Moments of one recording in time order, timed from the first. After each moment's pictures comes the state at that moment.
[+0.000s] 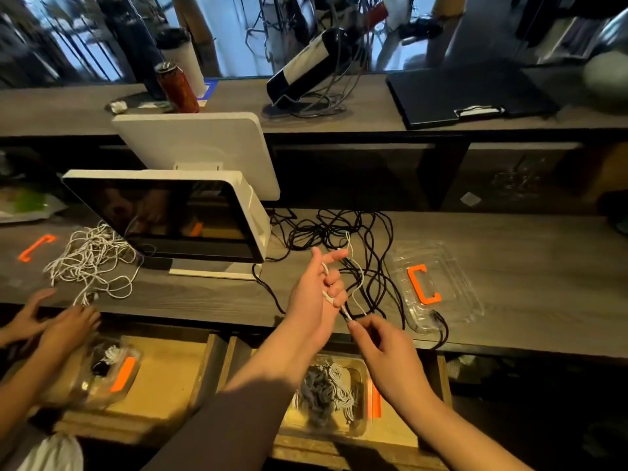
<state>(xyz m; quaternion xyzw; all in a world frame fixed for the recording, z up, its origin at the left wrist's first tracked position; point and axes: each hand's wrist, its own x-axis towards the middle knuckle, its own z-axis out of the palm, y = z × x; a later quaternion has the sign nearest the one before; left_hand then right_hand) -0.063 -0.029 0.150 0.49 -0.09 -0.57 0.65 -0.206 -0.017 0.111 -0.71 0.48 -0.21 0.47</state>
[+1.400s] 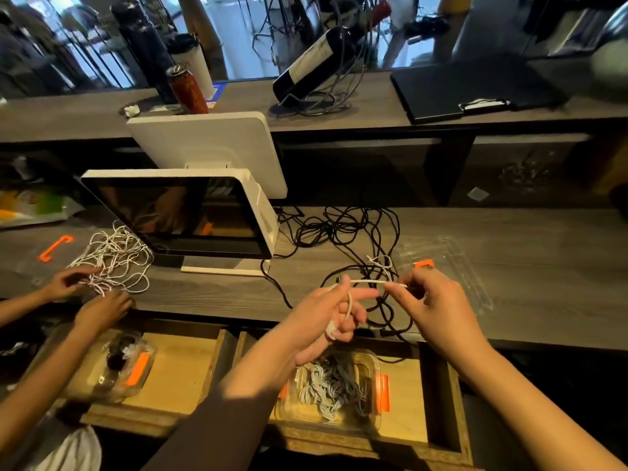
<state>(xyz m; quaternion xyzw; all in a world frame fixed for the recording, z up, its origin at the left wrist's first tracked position) -0.054 0.013 0.157 0.52 -0.24 -0.70 0.43 -0.242 -0.069 0.142 -0.80 0.44 -0.26 0.32</state>
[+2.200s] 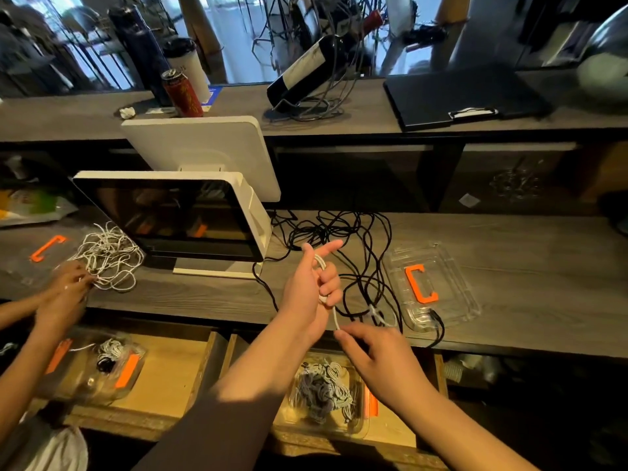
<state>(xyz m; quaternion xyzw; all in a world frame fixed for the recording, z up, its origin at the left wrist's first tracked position) -0.075 -0.020 0.169 0.48 -0.12 -0.57 0.66 -0.222 -0.012 0.125 -0.82 0.38 -0.18 0.39</state>
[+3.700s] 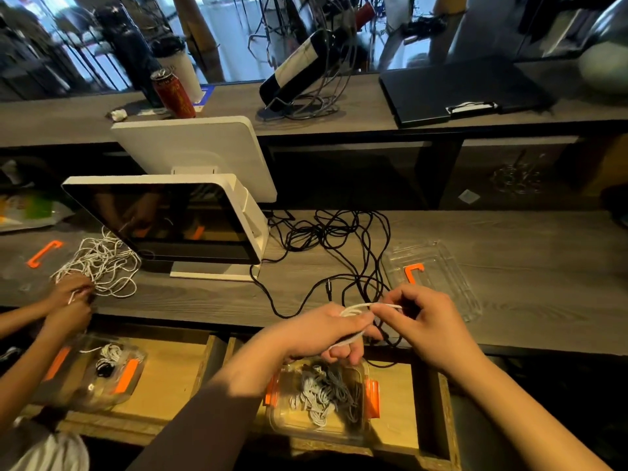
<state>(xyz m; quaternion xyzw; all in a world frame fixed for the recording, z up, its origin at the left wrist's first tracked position) -0.068 -0.008 0.174 0.57 -0.46 -0.66 0.16 -0.260 -0.074 0.140 -0.76 0.38 -0.27 0.44</state>
